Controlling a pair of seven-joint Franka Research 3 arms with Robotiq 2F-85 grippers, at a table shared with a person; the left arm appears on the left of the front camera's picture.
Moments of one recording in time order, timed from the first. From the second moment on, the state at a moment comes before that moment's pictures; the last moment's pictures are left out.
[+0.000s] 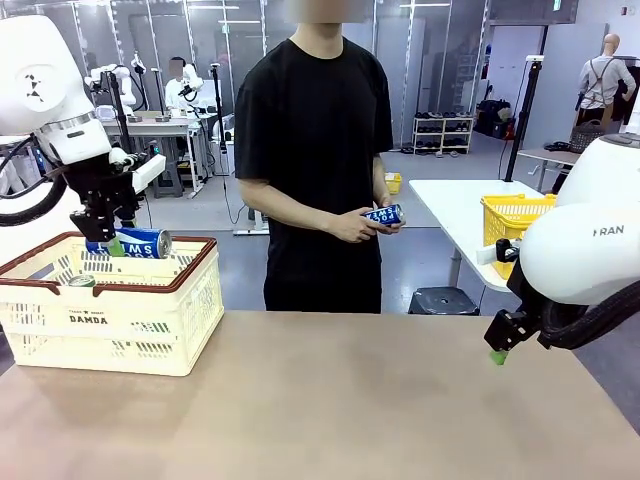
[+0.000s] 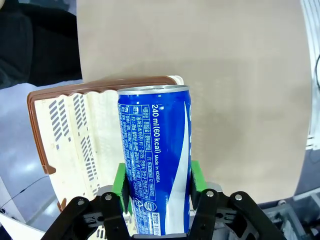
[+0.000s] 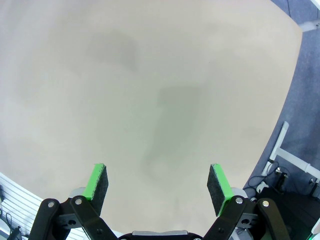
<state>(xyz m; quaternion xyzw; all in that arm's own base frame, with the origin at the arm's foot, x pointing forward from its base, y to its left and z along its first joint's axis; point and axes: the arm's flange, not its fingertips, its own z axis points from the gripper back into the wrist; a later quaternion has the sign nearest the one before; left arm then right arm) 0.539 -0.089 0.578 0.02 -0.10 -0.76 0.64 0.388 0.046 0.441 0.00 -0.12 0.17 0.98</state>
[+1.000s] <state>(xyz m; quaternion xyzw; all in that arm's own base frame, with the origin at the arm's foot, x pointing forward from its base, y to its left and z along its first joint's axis) 0.627 -0.070 0.547 0.02 -0.10 -0.75 0.66 0.388 0.046 0.441 0.00 -0.12 0.17 0.98</state>
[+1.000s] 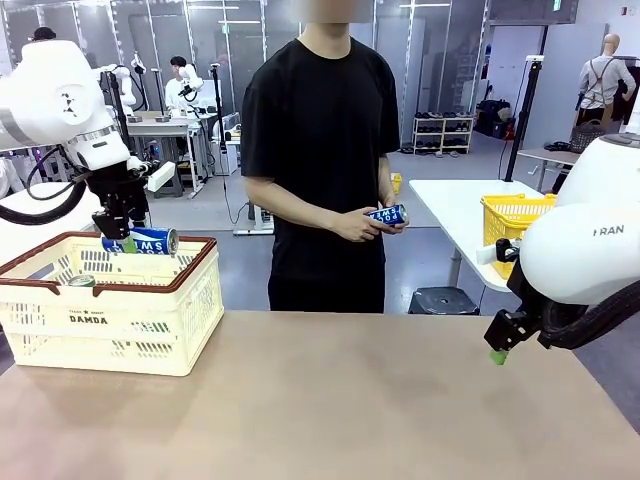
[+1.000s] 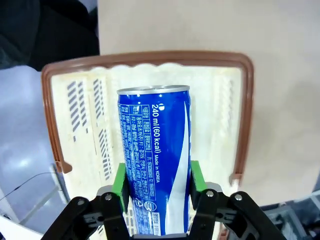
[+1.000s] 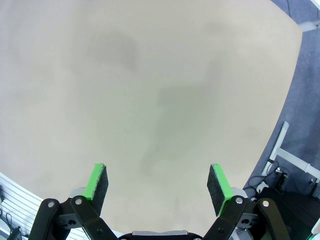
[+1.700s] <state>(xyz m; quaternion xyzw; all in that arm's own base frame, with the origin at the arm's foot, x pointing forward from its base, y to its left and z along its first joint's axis) 0.694 -0.042 0.465 -0.01 -0.08 -0.73 0.68 0.388 0.046 0.441 0.00 -0.12 0.17 0.98</state>
